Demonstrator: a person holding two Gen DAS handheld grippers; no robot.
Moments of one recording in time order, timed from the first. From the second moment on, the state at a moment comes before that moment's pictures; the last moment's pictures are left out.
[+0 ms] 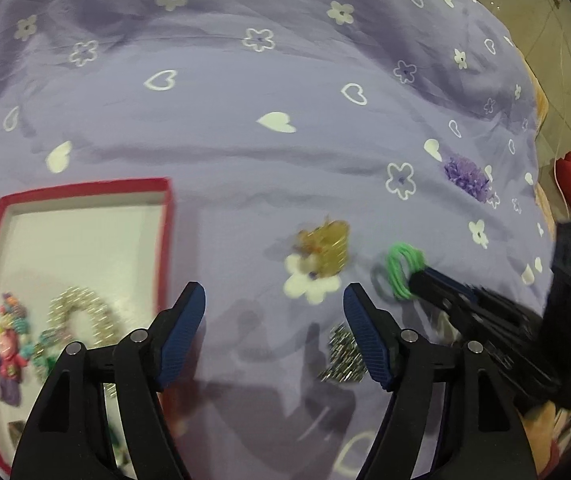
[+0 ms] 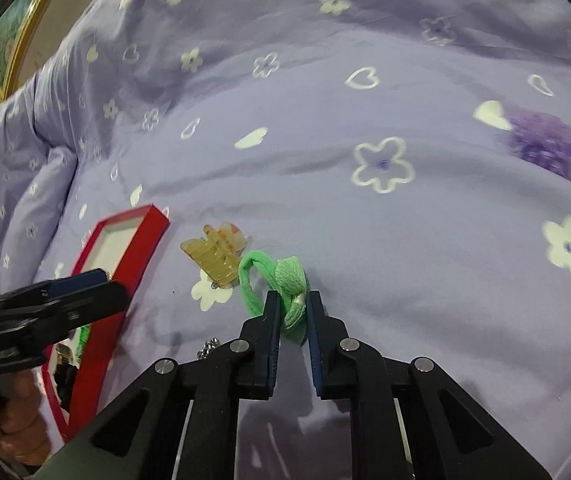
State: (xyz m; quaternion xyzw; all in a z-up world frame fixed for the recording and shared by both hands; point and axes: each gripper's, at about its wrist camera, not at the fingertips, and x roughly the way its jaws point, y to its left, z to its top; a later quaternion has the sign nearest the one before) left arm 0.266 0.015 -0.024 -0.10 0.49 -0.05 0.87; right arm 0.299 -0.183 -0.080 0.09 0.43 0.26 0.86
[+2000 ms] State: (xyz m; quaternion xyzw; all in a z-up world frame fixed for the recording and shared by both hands) left arm 0.163 0.159 -0.009 -0.14 0.44 0.03 0.89; right arm 0.232 -0.055 -0.044 0.08 0.41 0.38 0.82
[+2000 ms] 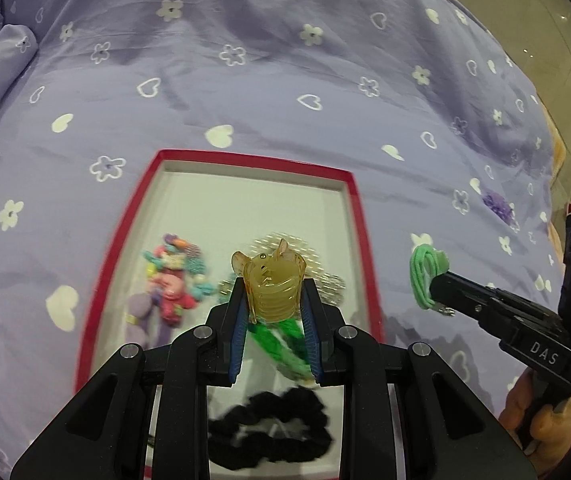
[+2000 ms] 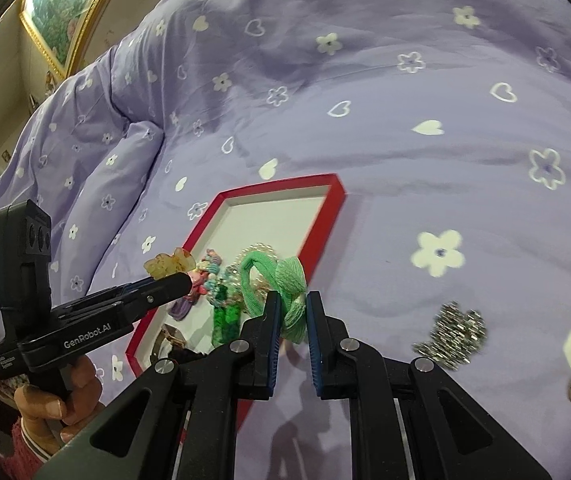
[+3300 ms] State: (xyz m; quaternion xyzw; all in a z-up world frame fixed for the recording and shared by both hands) left arm 0.250 0.218 -0.064 -0.10 0.51 0.05 0.86; right arm 0.310 0.061 -0.077 -0.06 0.46 0.37 0.81
